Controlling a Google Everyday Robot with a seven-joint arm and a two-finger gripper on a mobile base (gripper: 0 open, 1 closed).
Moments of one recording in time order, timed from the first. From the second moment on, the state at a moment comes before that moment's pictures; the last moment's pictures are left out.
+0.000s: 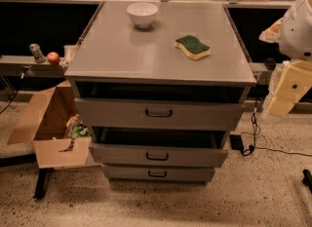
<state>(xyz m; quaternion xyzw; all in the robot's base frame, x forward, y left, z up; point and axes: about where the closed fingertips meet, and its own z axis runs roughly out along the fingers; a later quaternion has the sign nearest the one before) 0.438 -0.216 0.977 -0.60 0.78 -0.04 0.16</state>
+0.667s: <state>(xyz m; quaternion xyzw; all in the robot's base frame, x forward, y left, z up) 0.439 -0.207 0.928 -0.63 0.77 -0.04 0.13</state>
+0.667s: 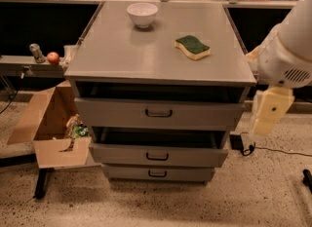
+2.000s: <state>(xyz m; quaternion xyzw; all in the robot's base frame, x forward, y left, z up) 0.413 -0.180 0.633 -0.64 0.75 0.13 0.08</state>
